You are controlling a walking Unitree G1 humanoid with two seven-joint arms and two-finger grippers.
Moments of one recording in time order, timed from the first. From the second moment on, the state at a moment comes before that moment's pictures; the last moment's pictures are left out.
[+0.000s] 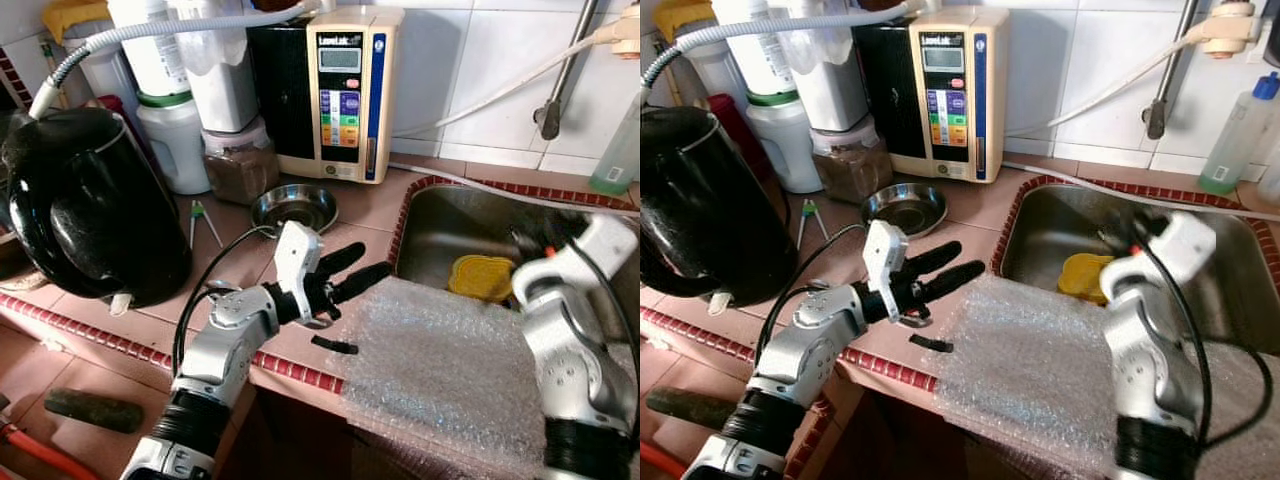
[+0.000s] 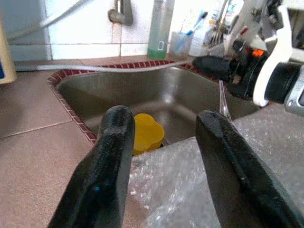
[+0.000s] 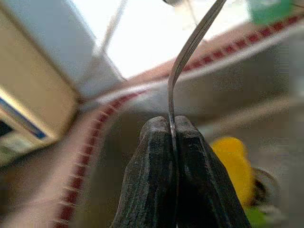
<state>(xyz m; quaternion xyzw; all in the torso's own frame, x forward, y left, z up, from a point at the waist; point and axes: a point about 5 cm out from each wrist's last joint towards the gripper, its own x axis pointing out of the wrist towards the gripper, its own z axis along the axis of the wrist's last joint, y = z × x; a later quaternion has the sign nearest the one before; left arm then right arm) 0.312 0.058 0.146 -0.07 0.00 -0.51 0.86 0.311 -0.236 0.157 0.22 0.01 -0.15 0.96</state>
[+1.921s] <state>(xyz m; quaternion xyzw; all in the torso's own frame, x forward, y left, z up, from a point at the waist) 0.308 0.049 0.136 0.02 -0.02 -0.52 0.85 0.290 -0.302 0.126 0.05 0.10 -0.35 0.93</state>
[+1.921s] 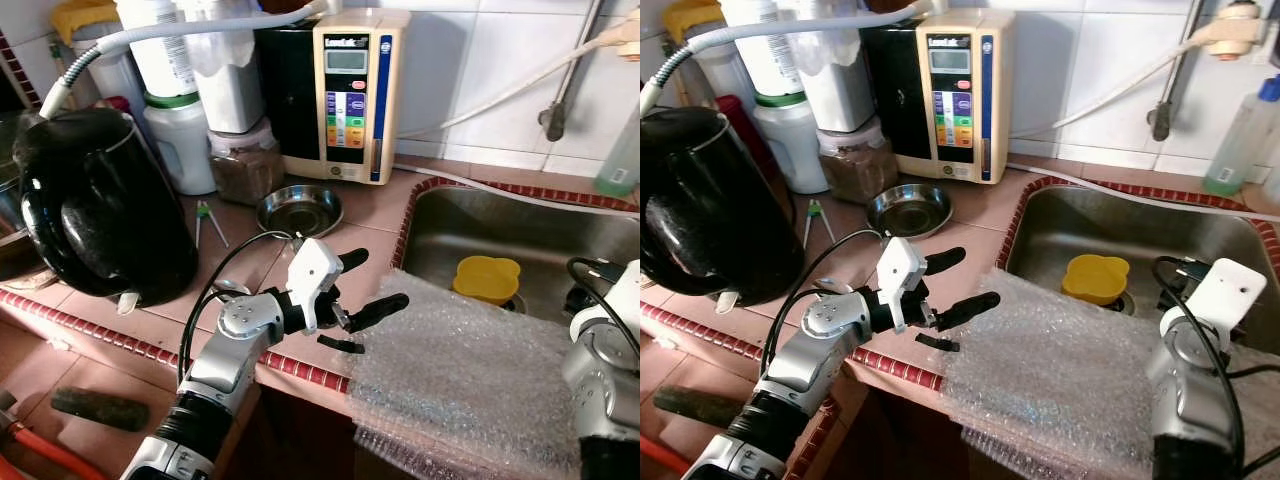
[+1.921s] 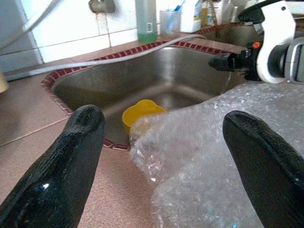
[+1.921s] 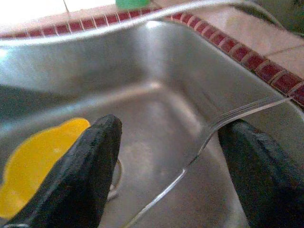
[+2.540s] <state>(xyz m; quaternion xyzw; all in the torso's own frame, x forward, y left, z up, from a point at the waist) 0.325 0.058 0.135 0.02 0.01 -0.38 0.92 0.290 -0.302 0.152 0.00 0.05 -0.32 0.94</state>
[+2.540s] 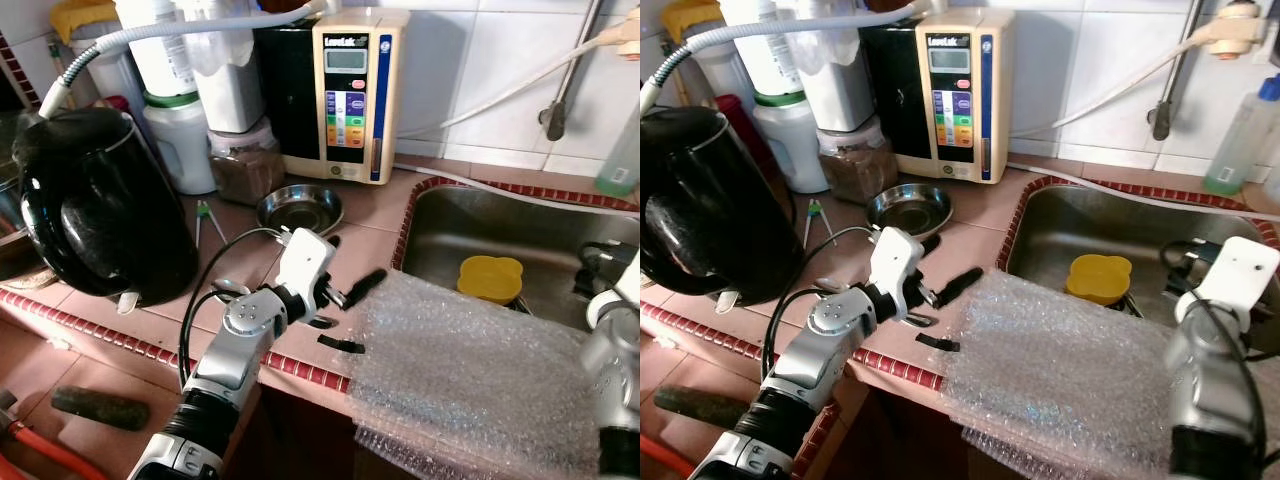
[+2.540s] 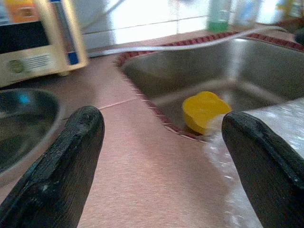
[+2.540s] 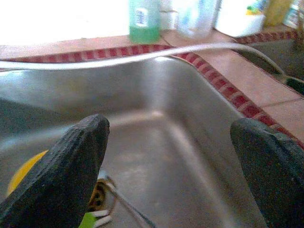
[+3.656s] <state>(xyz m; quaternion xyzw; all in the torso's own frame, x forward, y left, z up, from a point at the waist) 0.332 0.072 0.158 -0.03 0.01 -0.31 0.95 0.237 -0.248 0.142 -0.04 0.07 -0.21 0.97</state>
